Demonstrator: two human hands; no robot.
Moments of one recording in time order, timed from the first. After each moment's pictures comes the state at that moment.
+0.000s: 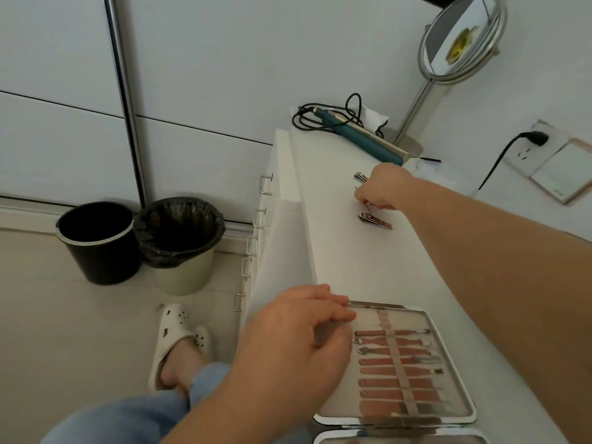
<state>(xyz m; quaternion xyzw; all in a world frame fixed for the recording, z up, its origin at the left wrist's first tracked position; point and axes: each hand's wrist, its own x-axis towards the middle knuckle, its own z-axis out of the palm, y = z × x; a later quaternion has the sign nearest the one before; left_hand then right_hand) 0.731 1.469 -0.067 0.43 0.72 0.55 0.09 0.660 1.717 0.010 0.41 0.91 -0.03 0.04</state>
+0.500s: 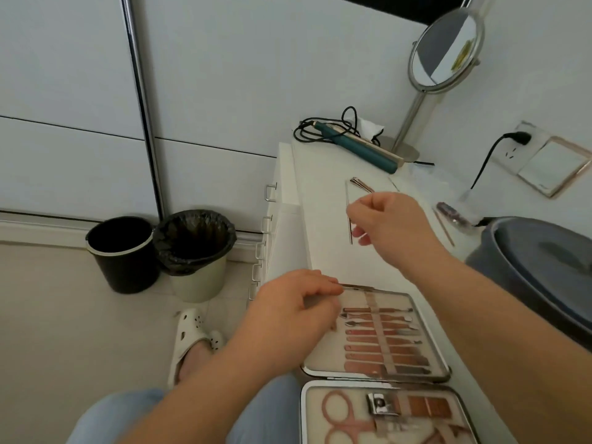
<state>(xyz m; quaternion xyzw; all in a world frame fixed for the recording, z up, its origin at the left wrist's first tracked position) 0.737 1.468 -0.052 0.38 0.72 0.55 0.15 0.762 1.623 0.014 0.28 0.86 -0.36 -0.22</state>
